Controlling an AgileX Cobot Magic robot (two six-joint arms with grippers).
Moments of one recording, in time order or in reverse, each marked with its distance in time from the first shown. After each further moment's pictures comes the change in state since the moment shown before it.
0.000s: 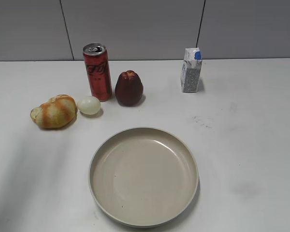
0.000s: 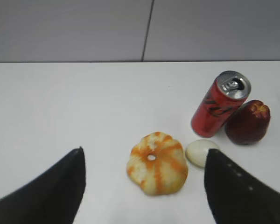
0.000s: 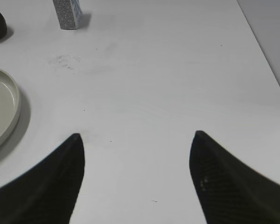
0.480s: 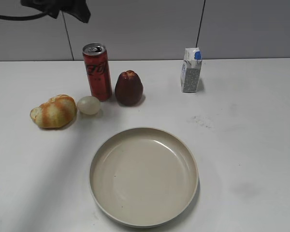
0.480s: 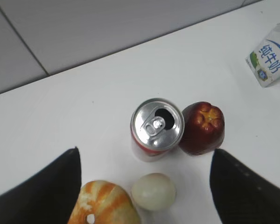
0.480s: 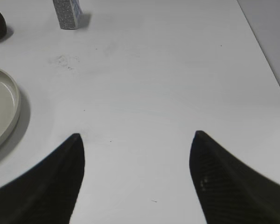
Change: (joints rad) left arm -0.237 0.619 -0.615 0.071 0.225 0.022; right arm 0.000 0.000 0.000 0.000 0.000 0.000
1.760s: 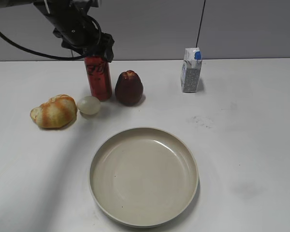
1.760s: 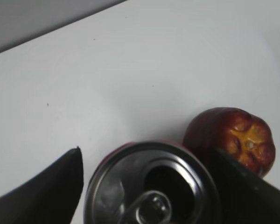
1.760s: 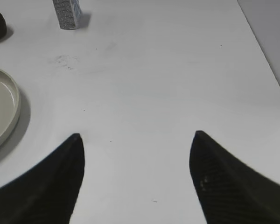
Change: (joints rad) left arm -0.040 0.343 -0.148 0.010 -0.074 0.004; right arm 0.000 0.000 0.000 0.000 0.000 0.000
